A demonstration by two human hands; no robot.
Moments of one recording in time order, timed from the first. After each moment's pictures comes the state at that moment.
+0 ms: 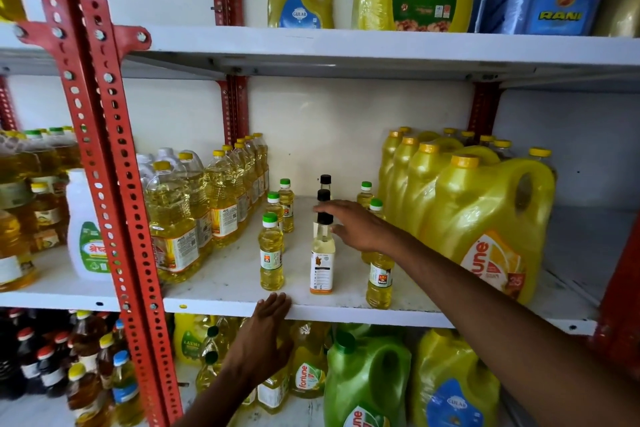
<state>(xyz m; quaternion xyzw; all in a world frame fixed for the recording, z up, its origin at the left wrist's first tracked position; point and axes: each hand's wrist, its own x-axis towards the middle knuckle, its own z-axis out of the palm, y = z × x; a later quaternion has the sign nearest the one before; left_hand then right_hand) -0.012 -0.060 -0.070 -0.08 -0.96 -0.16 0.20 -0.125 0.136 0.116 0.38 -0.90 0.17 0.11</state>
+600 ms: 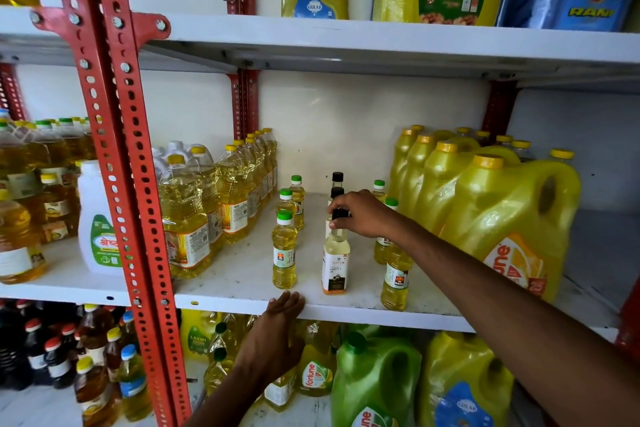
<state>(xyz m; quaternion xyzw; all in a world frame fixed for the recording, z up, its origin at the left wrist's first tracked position) -0.017 -0.063 -0.078 -0.09 -0.95 -0.19 0.21 -0.133 0.115 0.129 0.32 -0.92 0.20 0.08</state>
